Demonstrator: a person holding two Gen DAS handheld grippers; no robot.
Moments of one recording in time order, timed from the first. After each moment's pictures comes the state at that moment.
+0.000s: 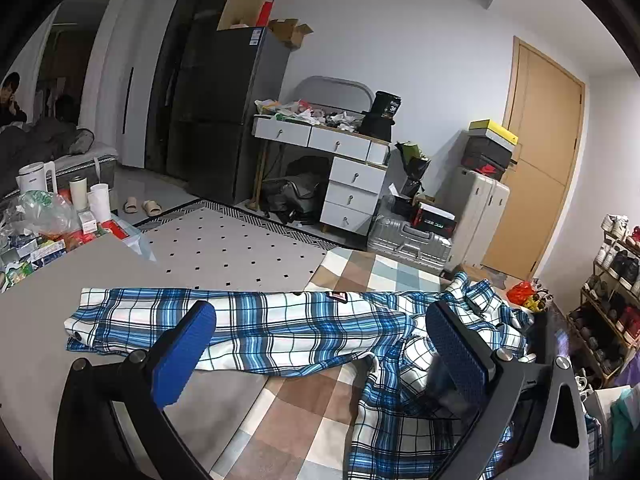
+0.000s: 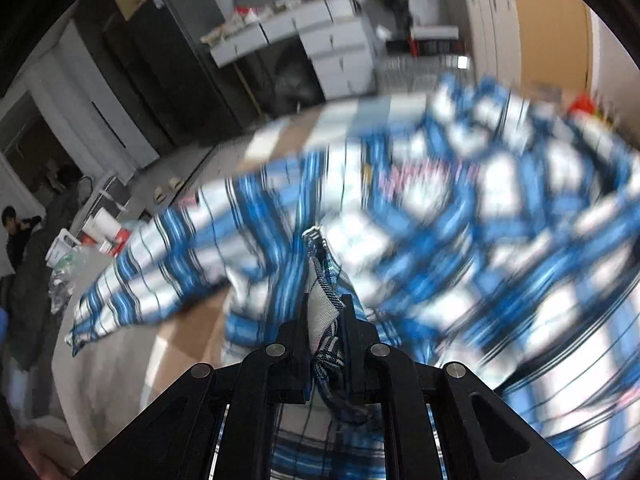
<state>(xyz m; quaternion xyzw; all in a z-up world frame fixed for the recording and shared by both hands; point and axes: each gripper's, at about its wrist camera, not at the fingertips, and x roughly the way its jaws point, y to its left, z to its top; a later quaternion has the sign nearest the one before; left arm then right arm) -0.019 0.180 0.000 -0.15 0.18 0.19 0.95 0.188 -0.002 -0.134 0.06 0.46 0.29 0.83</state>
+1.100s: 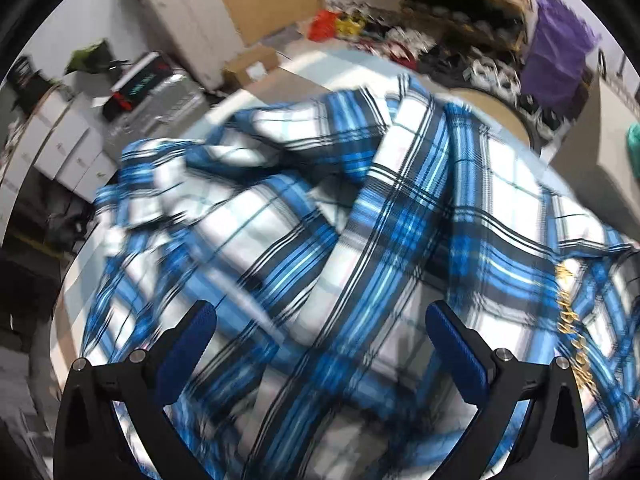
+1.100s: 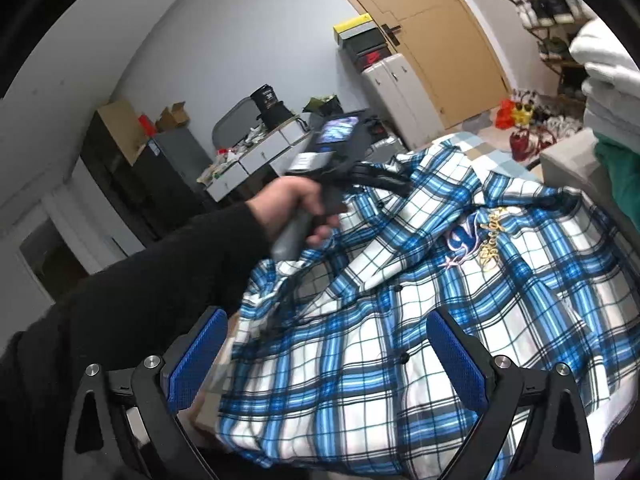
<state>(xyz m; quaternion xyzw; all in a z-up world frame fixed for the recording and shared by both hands) 0.307 -0.144 -0.122 0.24 0.51 -0.18 0.81 -0.008 -0.264 -0.086 0.27 0.28 0.24 0.89</state>
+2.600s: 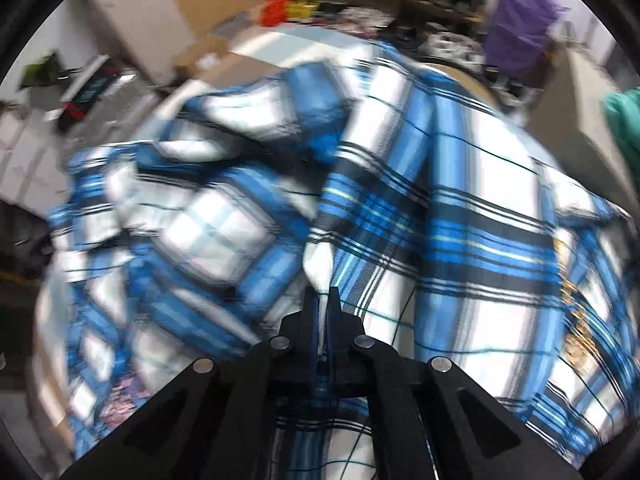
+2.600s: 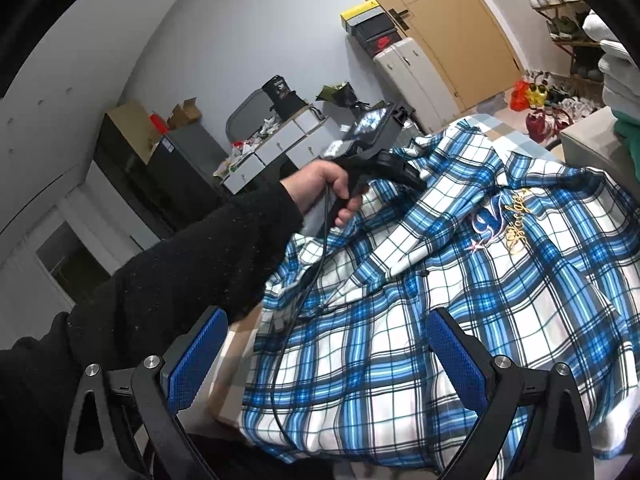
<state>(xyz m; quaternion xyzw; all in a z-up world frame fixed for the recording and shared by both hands) 0.309 -0.137 -0.130 0.26 0.54 -0.22 0.77 -0.010 -0.249 -0.088 0.27 0.30 0.27 0.88</state>
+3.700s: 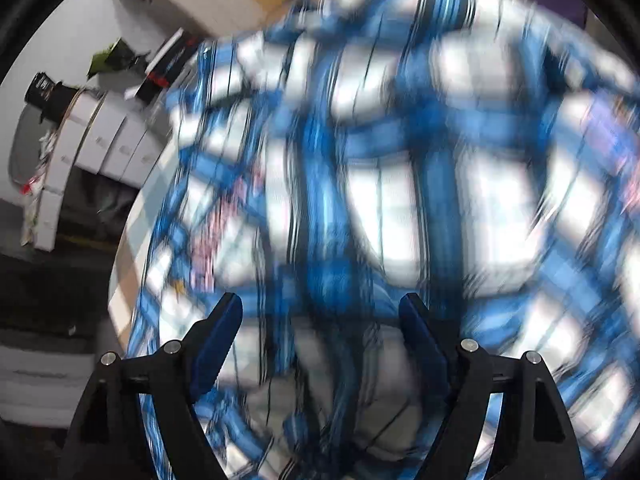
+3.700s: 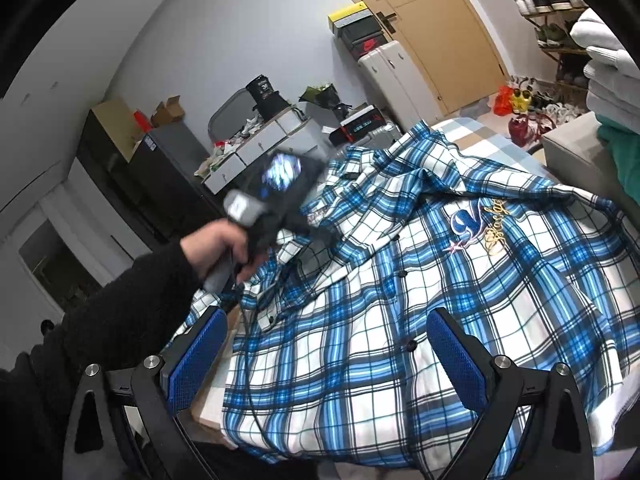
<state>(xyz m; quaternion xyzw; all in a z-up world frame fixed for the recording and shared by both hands) 0.251 -0.036 -0.178 0.36 0.53 -0.09 0.76 -0.012 -0.249 -0.088 0.25 0.30 0.23 0.89</state>
